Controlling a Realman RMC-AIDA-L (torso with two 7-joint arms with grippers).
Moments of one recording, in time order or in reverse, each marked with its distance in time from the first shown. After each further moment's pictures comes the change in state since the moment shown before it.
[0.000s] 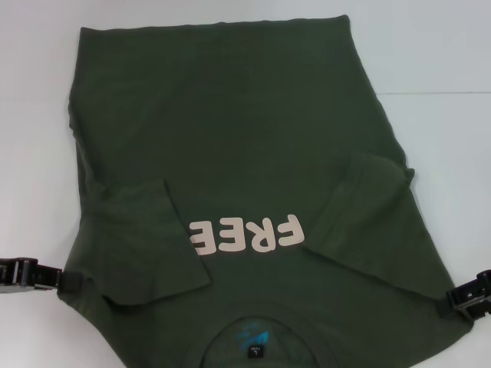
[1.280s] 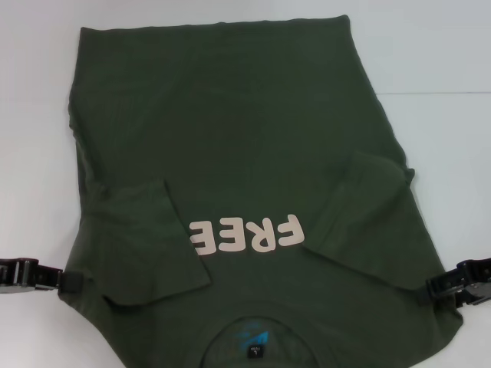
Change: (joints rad) left arm 0.000 -0.002 0.000 0.000 0.000 0.000 0.002; right arm 0.013 0.016 0.009 0.027 0.046 0.033 0.001
